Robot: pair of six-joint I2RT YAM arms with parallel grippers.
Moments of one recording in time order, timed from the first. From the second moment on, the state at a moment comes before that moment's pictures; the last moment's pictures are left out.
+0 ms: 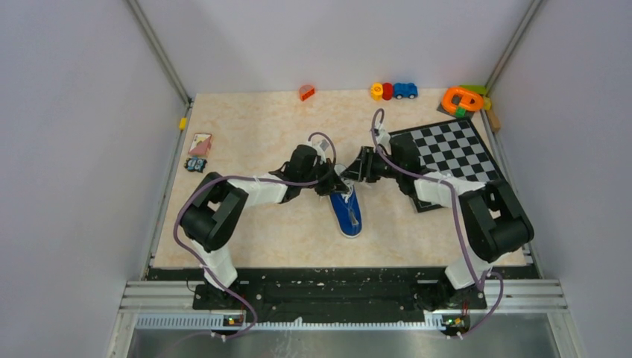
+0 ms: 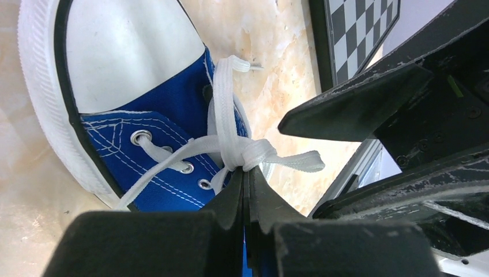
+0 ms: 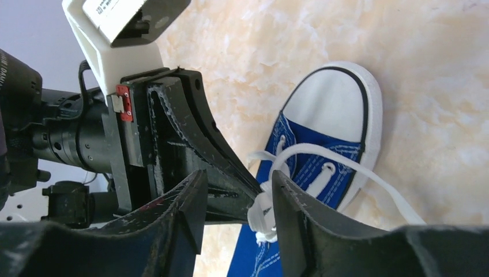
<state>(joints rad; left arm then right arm) -0.62 1.80 0.95 0.25 0.43 -0.86 0.42 1.63 0.82 0.36 -0.62 0.58</state>
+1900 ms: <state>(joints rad) -0.59 1.84 0.95 0.30 0.50 -0.89 0.39 1.61 0.71 0.36 -0.66 0.56</state>
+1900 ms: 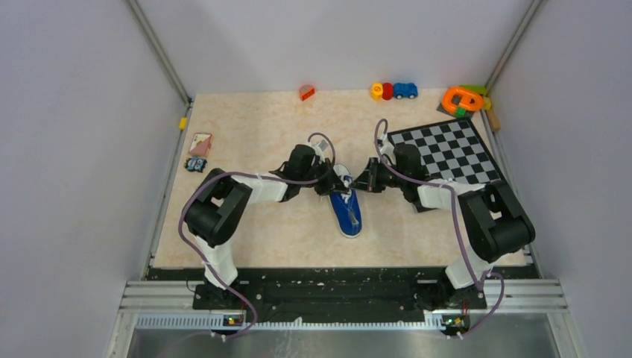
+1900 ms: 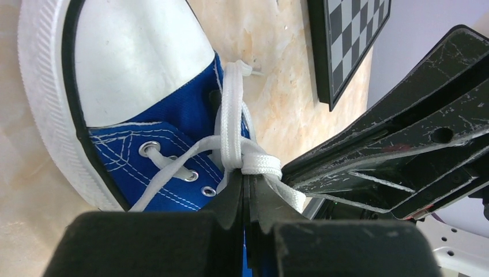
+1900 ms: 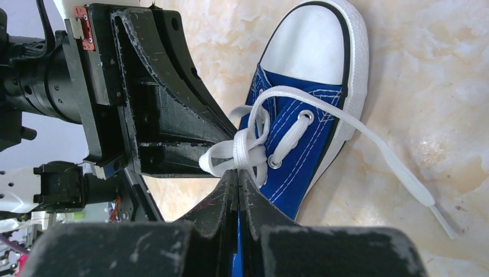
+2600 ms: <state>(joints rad) -0.58 1.93 0.89 0.58 0.62 -1.11 0.39 1.61 0.71 0.37 -0.65 0.59</state>
